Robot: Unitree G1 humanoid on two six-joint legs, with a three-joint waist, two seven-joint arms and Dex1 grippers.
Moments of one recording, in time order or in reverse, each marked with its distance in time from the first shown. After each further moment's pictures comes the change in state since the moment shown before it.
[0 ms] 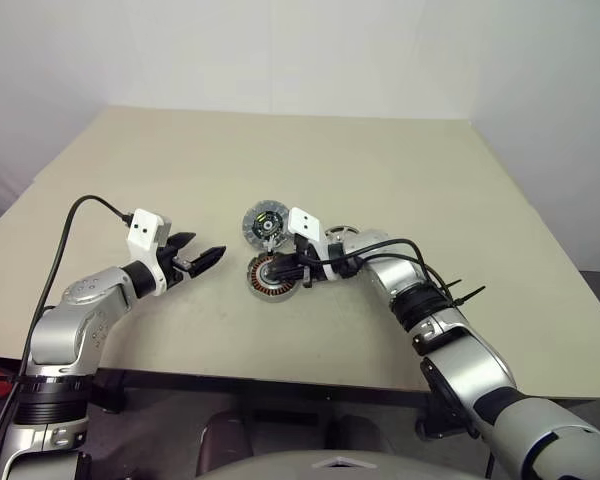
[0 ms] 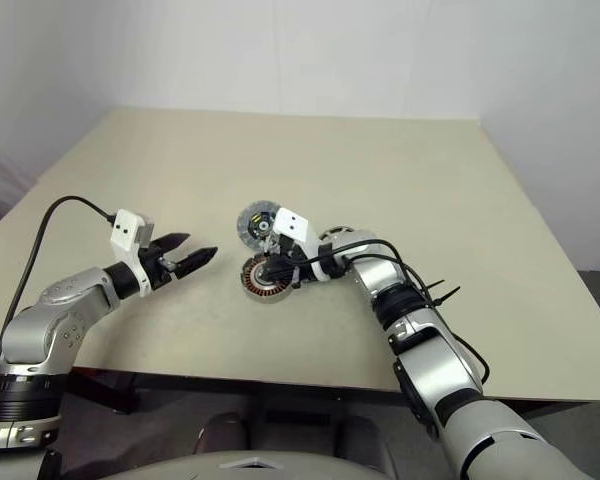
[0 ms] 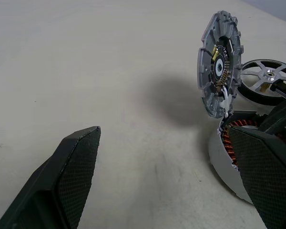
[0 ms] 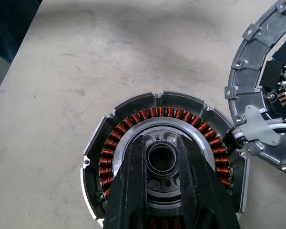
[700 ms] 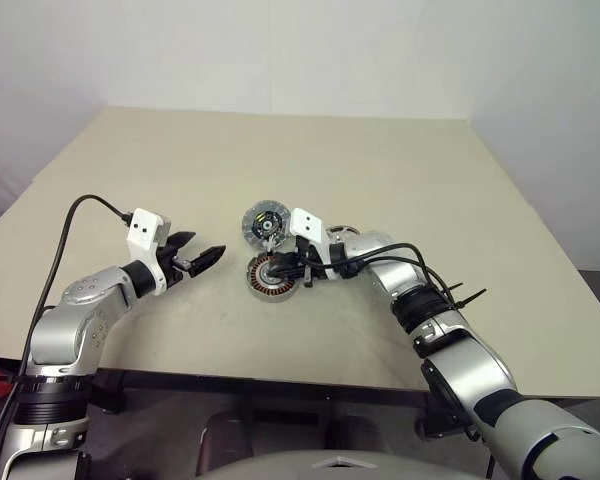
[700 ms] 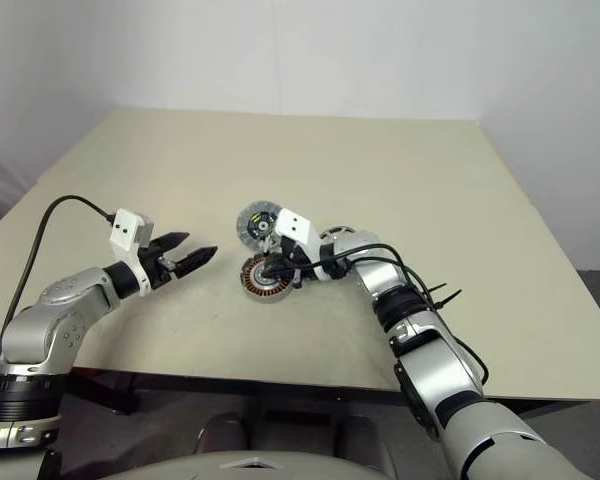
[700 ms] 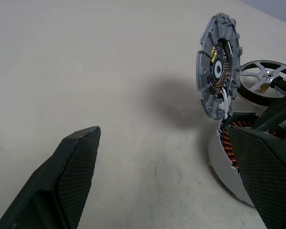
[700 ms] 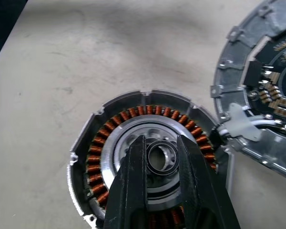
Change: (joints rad) left arm 0.000 0.000 0.000 0.000 0.001 -0.008 0.000; right arm 0.005 0.005 -0.020 0.027 -0.011 -0.062 -0.040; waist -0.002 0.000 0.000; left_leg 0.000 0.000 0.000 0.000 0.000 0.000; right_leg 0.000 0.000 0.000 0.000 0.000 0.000
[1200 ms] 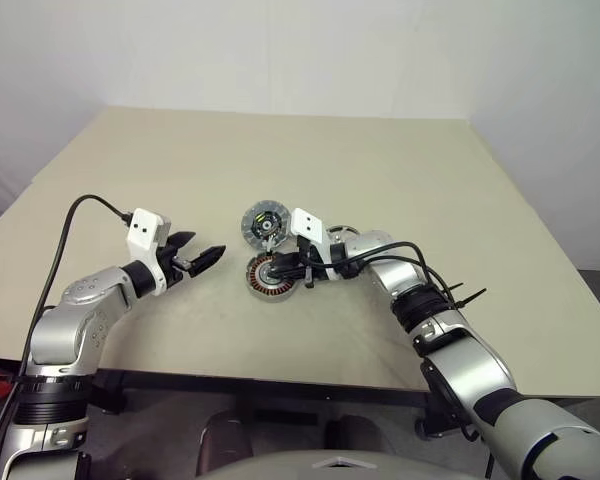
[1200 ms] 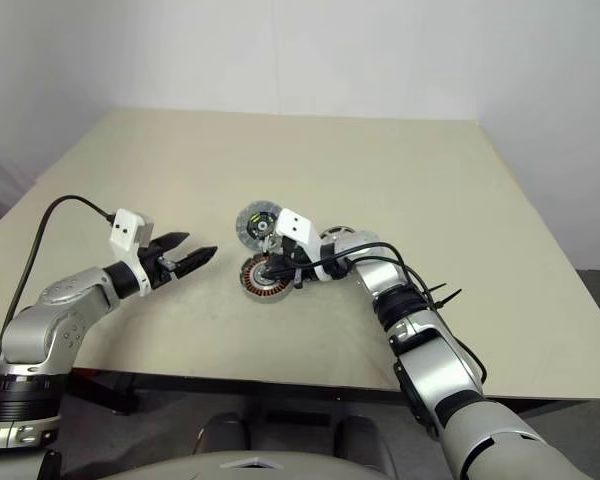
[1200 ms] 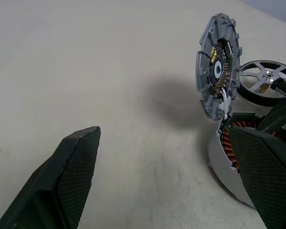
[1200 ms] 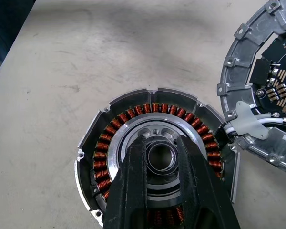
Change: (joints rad) left arm 0.000 0.000 0.000 0.000 0.000 0.000 0.000; right arm -0.004 -0.002 0.000 0.000 -0.002 0.010 0.032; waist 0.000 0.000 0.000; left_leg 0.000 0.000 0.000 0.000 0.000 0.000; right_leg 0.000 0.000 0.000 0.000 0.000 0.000
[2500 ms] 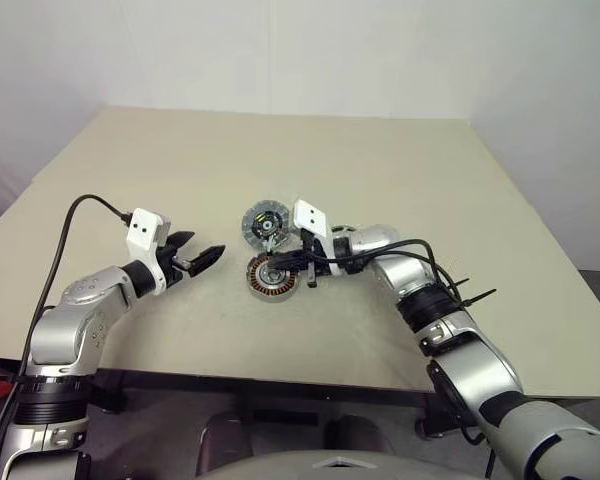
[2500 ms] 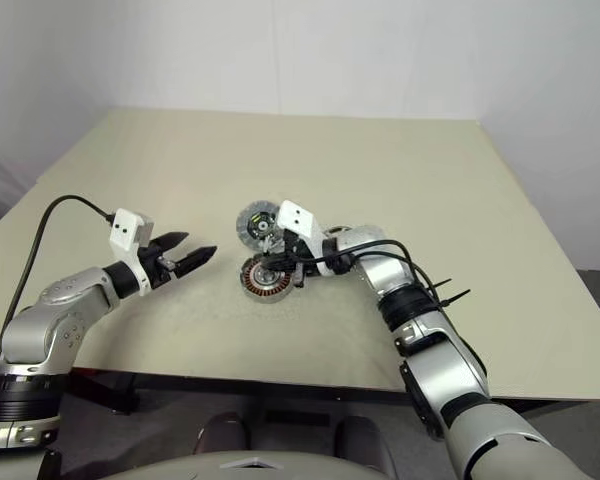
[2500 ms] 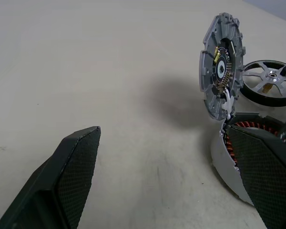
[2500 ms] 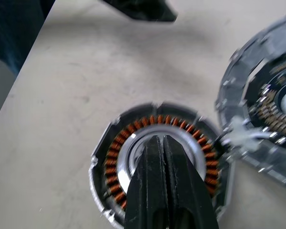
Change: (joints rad) left arm 0.000 0.000 0.000 0.000 0.003 -0.003 0.007; right arm 0.027 -0.036 0.001 -0.141 0.032 0.097 0.033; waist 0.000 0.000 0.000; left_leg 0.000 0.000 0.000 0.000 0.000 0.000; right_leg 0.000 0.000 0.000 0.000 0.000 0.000
